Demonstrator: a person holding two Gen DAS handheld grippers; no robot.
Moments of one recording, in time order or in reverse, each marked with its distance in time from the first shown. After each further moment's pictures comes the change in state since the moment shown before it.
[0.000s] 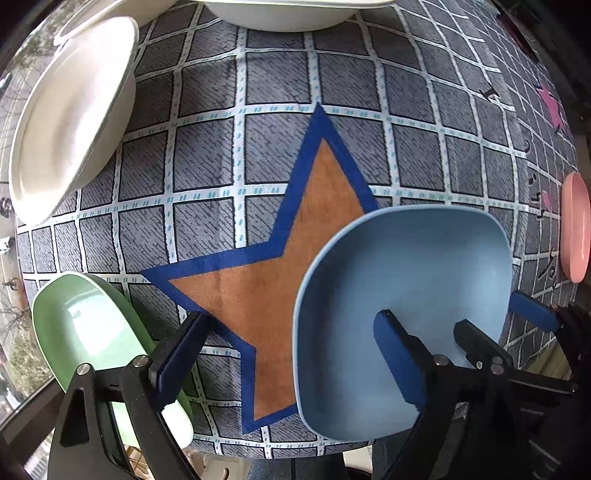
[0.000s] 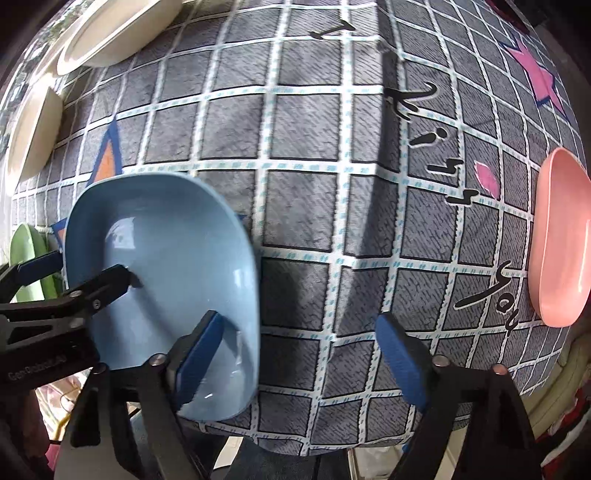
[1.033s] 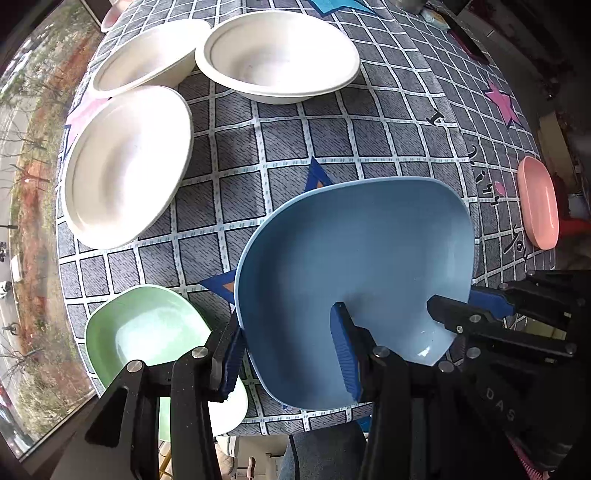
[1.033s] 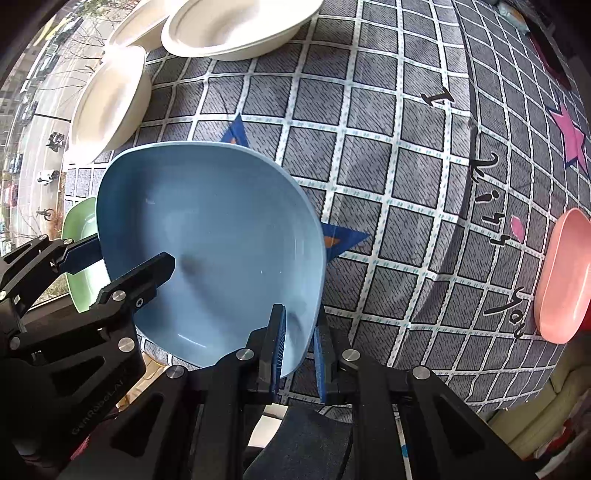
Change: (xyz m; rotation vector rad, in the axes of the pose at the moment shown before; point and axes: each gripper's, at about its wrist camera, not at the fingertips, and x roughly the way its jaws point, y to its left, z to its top) left arm -0.068 0.019 -0.038 0.078 -0.127 -0.063; right arm -0.060 0.107 -0.047 -0.093 0.059 0.059
